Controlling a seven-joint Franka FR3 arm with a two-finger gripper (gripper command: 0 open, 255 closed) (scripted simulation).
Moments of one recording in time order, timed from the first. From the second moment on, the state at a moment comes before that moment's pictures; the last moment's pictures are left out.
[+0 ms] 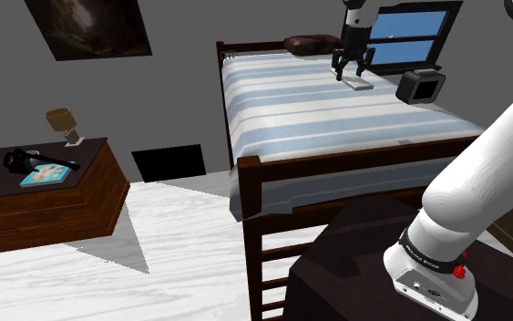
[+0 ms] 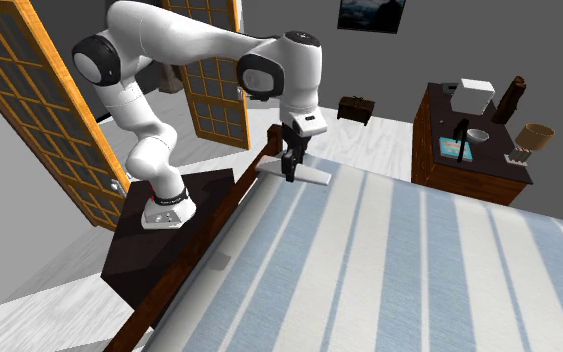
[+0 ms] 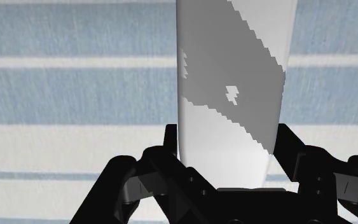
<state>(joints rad) -0.24 -0.14 -0.31 -1.92 -0.05 1.78 0.08</state>
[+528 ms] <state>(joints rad) -0.31 -0.06 -0.41 -1.82 -0.03 1.76 -0.10</state>
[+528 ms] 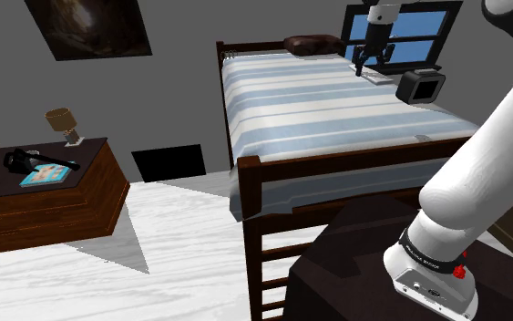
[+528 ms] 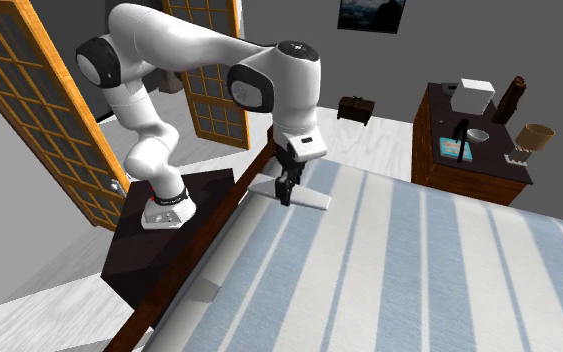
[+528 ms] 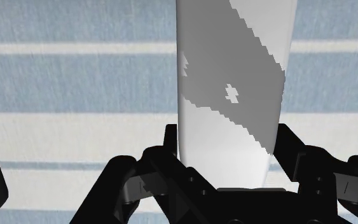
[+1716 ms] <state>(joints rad) -0.66 0.43 -0.57 -1.22 0.22 1.59 -0.58</state>
